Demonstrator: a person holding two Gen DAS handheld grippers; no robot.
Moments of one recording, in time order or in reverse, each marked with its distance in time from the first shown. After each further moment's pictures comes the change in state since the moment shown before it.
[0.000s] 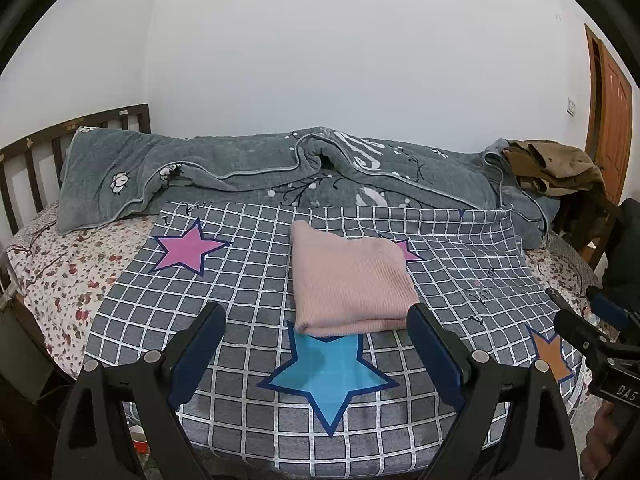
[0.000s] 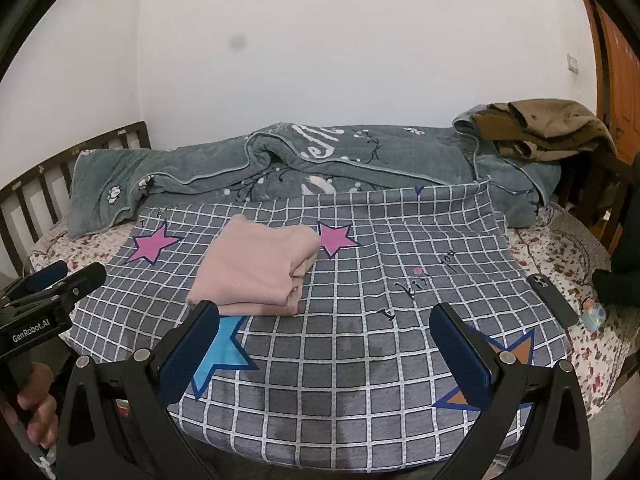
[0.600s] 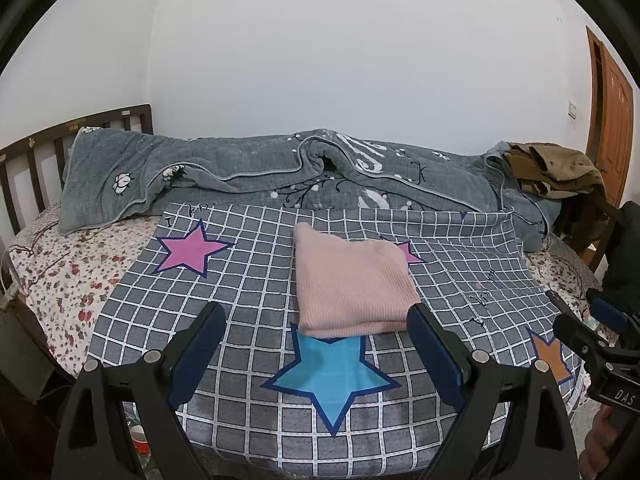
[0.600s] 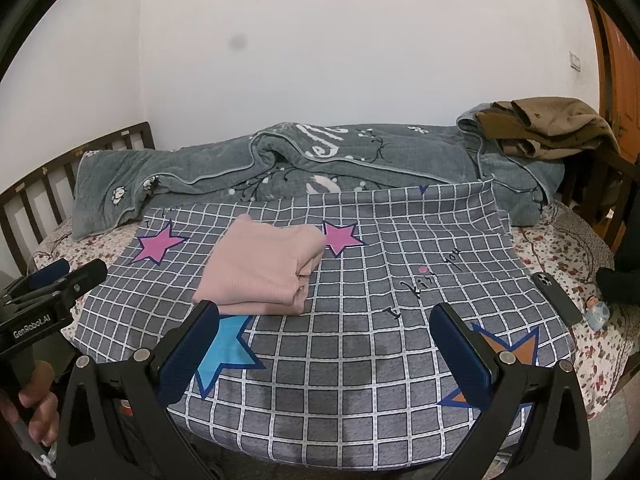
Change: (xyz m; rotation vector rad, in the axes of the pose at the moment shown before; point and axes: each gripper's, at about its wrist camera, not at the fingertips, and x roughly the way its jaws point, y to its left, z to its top) left arm -0.004 0.003 0.005 -0.005 -0.003 0.006; right arm -0.001 0.001 0.000 0.001 0.001 0.009
